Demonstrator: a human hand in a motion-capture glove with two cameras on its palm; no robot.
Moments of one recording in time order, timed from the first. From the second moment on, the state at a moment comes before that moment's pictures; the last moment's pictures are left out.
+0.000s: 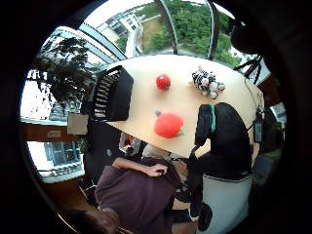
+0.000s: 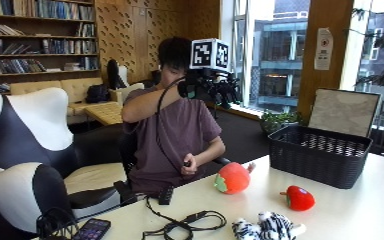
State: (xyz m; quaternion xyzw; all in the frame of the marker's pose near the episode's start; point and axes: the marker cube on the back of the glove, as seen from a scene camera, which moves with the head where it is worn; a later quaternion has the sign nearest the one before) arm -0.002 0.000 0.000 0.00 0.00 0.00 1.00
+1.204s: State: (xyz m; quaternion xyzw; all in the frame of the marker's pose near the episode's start) arm 0.041 -0.190 0.318 -0.30 -0.09 0.09 0.94
